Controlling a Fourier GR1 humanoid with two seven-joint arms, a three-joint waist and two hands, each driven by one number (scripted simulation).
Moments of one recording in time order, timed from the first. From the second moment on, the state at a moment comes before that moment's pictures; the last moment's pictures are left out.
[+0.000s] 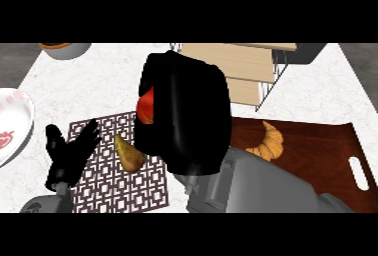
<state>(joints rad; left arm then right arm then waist) -0.07 0.19 0.06 -1.32 0.13 0.00 0.29 -0.98 -0.01 0.57 -1.67 0.89 -0.05 1.19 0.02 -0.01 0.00</state>
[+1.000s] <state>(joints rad) -0.05 0.19 0.07 -1.36 0.13 0.00 0.31 -1.32 -0.13 0.05 -1.31 0.80 0.11 1.03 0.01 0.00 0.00</state>
